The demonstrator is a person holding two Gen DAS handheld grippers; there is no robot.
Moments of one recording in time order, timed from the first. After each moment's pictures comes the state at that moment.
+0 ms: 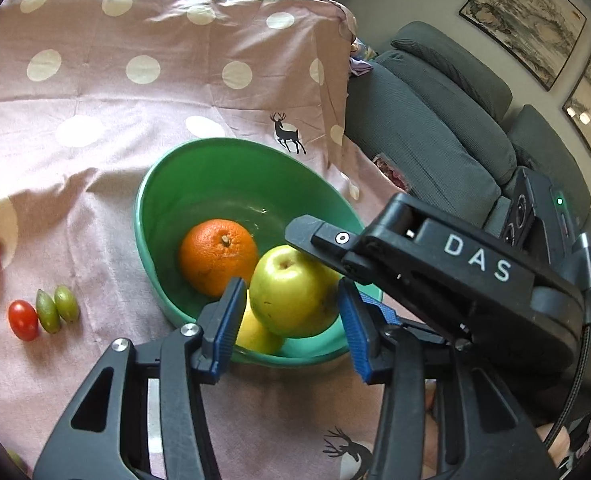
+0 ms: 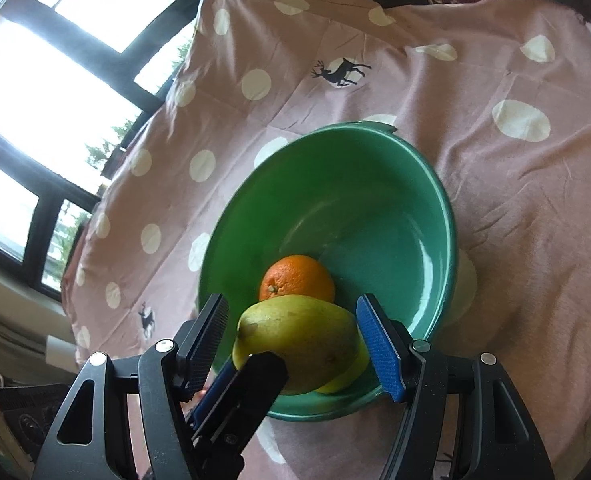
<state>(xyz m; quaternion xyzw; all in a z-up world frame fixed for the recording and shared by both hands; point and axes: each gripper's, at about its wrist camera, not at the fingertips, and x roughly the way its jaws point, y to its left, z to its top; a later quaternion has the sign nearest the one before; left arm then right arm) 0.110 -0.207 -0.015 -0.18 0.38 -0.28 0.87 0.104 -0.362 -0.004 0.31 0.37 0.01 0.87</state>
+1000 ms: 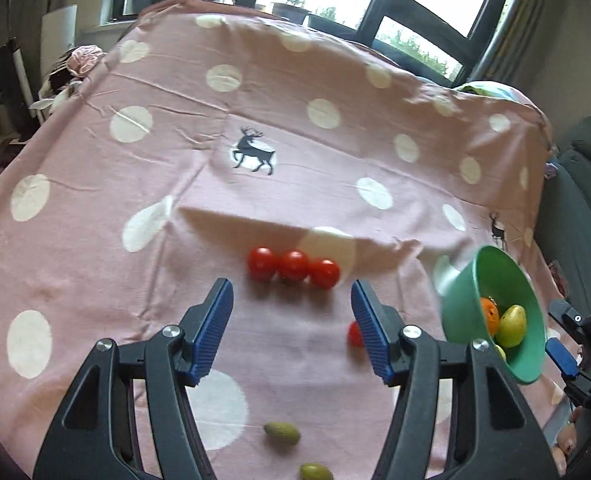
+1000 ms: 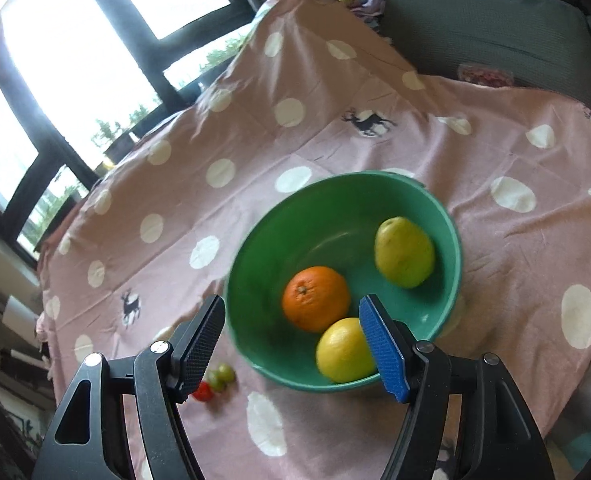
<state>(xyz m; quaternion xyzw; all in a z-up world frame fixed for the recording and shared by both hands) 0.051 -0.017 0.000 -0.20 0.36 0.10 0.91 0.080 -0.310 0.034 0.20 0.33 0.00 0.92</state>
